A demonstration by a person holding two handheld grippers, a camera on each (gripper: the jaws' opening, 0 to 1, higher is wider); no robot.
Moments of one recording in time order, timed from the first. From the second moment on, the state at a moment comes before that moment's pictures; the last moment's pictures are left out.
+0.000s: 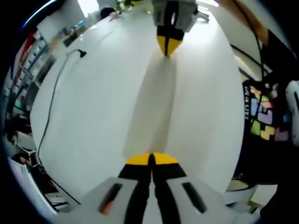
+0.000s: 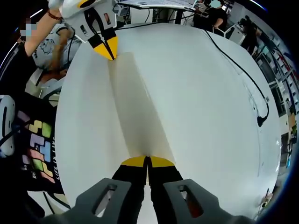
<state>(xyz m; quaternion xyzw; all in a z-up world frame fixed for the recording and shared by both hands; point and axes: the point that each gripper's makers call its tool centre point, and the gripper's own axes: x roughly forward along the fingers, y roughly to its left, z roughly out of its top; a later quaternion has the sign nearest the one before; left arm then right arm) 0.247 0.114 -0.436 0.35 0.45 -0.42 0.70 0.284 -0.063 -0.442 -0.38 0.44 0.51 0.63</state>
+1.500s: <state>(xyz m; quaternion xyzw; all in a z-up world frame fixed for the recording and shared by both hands) 0.230 0.126 -0.449 0.21 0.43 -0.49 0.73 0.280 0.022 -0.445 -0.37 0.31 0.63 0.61</state>
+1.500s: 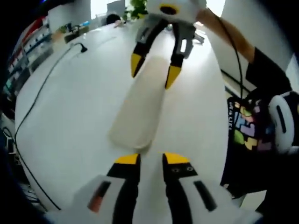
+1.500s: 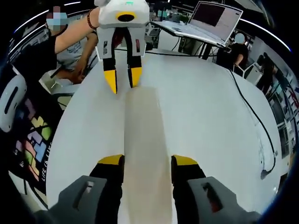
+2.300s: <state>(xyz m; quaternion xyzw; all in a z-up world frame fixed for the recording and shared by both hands) 0.230 0.121 -0.463 0.20 0.42 -0.51 0.73 0.278 0.028 -0.450 -0.35 0.33 0.62 0.62</state>
